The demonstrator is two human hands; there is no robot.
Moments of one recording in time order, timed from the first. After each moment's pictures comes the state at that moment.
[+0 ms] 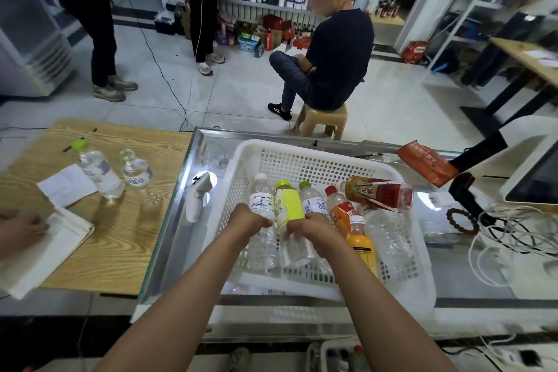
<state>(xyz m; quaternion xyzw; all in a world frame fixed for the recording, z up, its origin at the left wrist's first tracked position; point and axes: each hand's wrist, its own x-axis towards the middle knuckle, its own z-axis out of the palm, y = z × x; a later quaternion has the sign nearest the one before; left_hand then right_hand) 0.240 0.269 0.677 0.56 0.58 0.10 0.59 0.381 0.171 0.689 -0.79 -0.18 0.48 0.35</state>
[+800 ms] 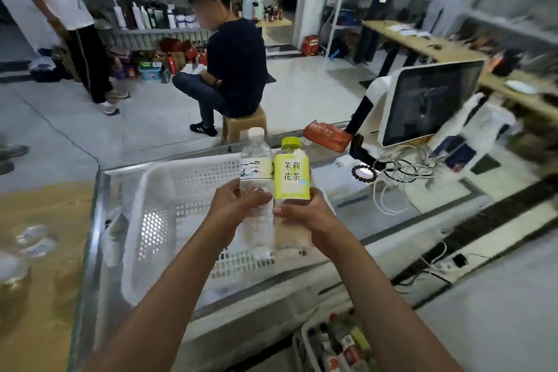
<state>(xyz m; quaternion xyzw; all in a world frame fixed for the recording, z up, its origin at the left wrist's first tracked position) 0.313 0.166 0.794 0.61 0.29 0.19 0.71 0.414 0.022 0.794 -0.67 -0.15 0.36 0.64</state>
